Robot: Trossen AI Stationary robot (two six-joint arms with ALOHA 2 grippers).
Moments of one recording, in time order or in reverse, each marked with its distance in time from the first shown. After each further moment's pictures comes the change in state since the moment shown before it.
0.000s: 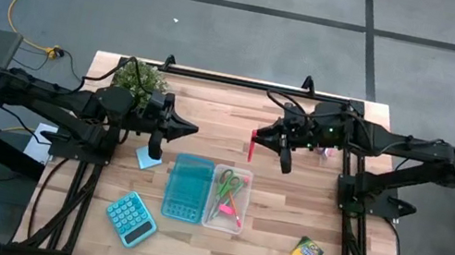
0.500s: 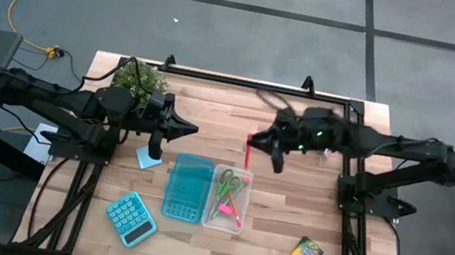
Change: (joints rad) left arm 0.000 0.000 0.000 0.000 0.000 0.000; right arm 0.015 0.037 -0.039 0.013 0.020 0.172
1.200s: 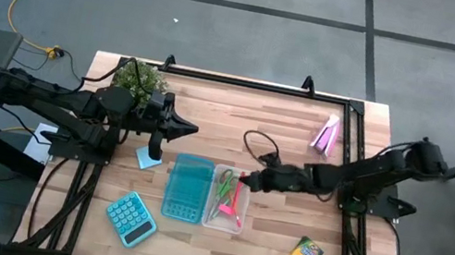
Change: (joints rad) left arm 0.000 0.000 0.000 0.000 0.000 0.034; right arm 0.238 0.194 -0.526 0.561 0.300 0.912
